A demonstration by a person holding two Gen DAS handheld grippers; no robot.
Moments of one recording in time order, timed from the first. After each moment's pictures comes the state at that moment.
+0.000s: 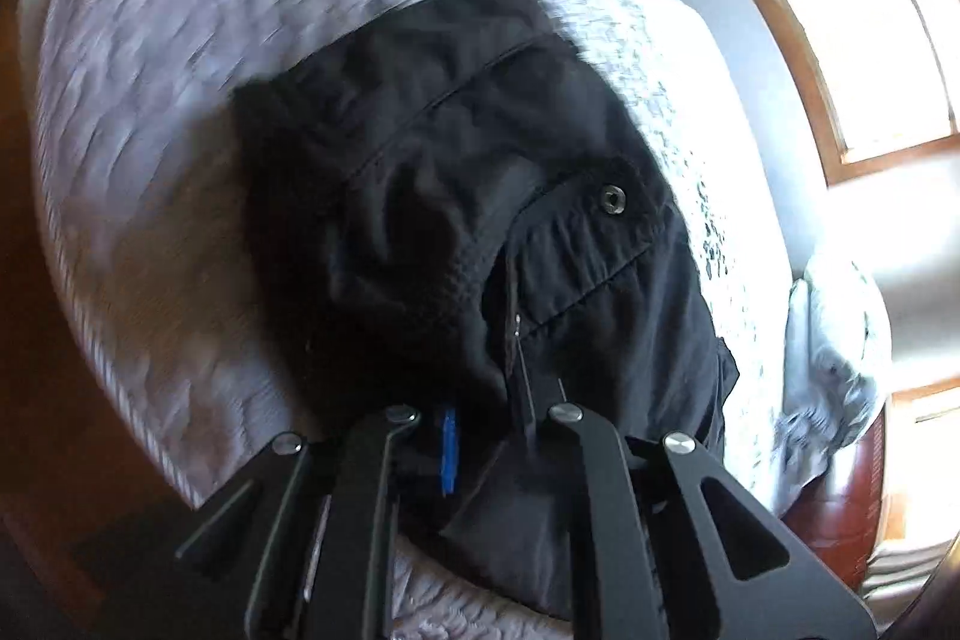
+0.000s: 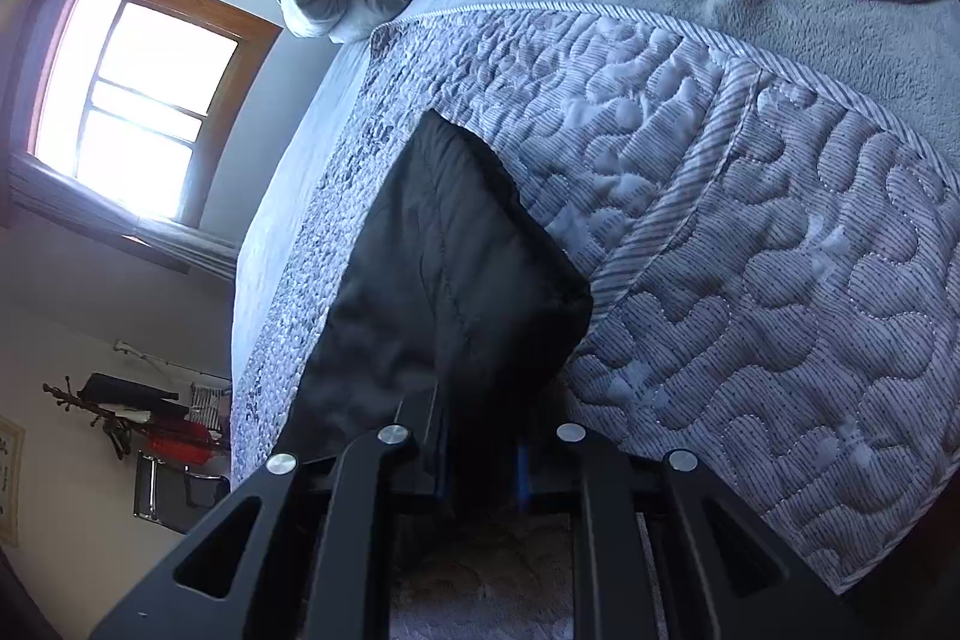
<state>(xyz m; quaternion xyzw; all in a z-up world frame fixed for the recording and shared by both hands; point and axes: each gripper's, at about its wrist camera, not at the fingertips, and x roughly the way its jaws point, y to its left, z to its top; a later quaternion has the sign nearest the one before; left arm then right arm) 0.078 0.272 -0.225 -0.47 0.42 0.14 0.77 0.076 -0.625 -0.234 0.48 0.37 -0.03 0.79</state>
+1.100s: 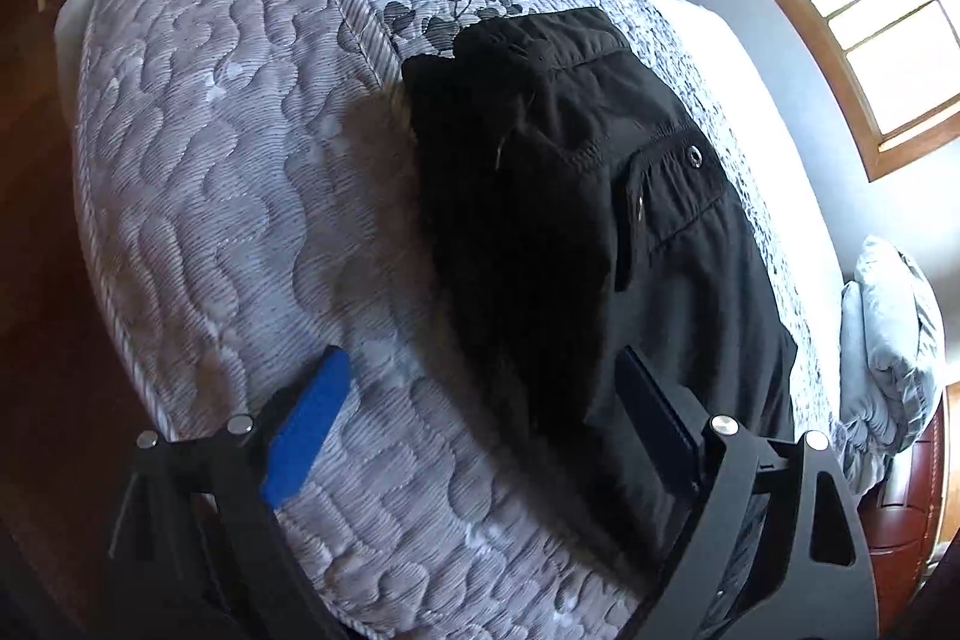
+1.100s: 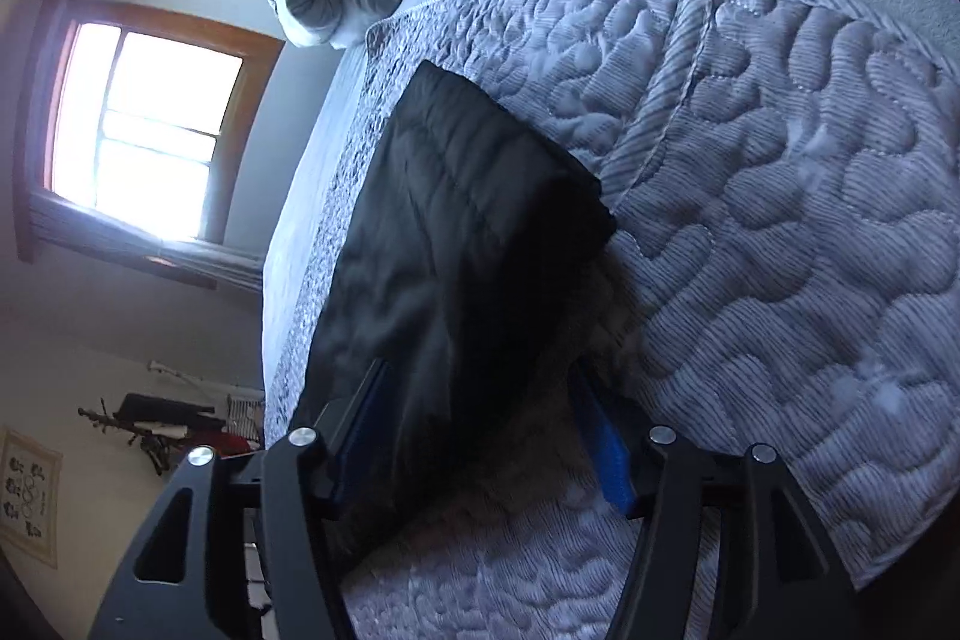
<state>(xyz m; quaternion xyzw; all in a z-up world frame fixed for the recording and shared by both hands) 0.029 0.248 -0.228 -0.42 0.43 0.21 0.78 0.078 -0.625 -0.269 0.54 0.35 -0.01 0.77</state>
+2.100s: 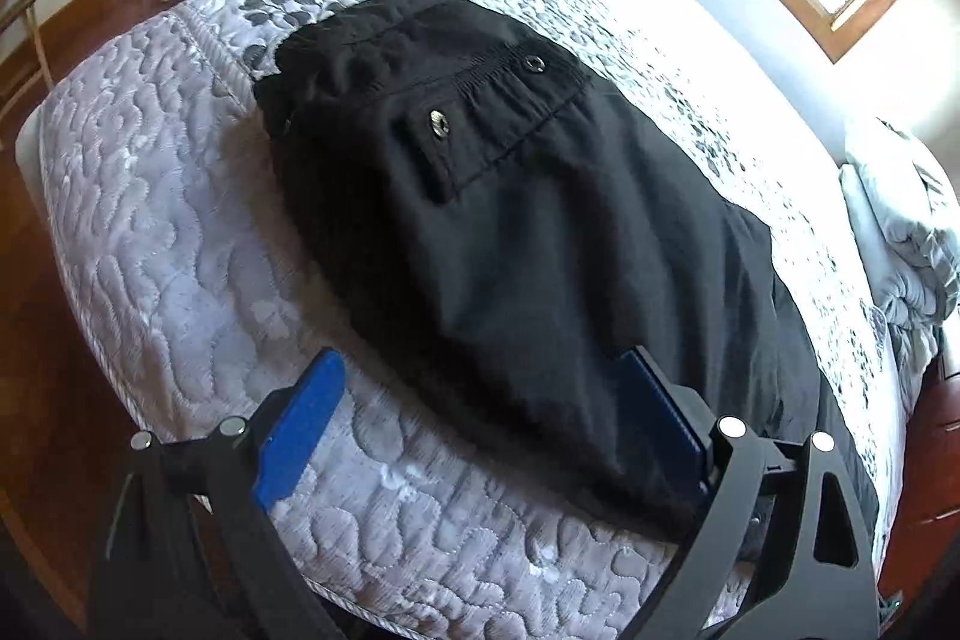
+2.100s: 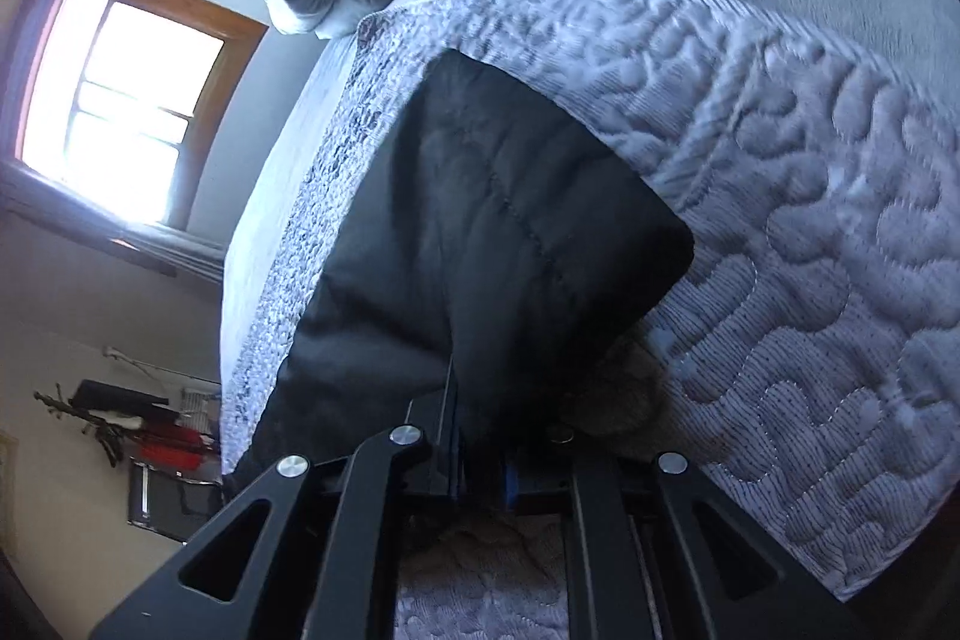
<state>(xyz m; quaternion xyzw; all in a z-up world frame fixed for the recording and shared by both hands) 0.066 0.173 -0.203 -0.30 0.46 0.15 0.82 0.098 -0.605 -0.234 0.46 0.38 -0.05 0.80</state>
